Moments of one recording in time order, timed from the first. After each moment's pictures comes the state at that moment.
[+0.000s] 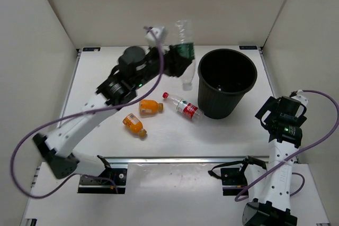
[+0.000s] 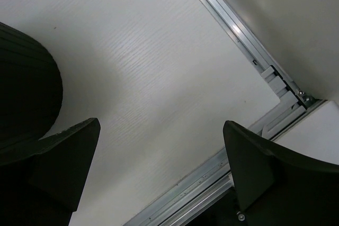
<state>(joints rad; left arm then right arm) -0.82 1.31 1.51 -0.21 -0.01 -0.35 -0.38 0.69 0.80 -0.84 0.22 0.24</state>
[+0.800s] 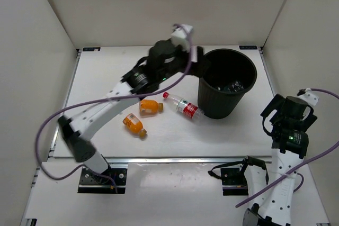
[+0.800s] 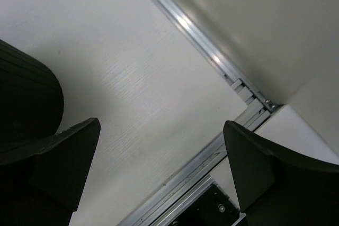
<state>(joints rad) -0.90 1.69 1.86 -0.30 -0.07 -0.31 -0.33 0.63 0.92 -0.94 0.30 0.23</state>
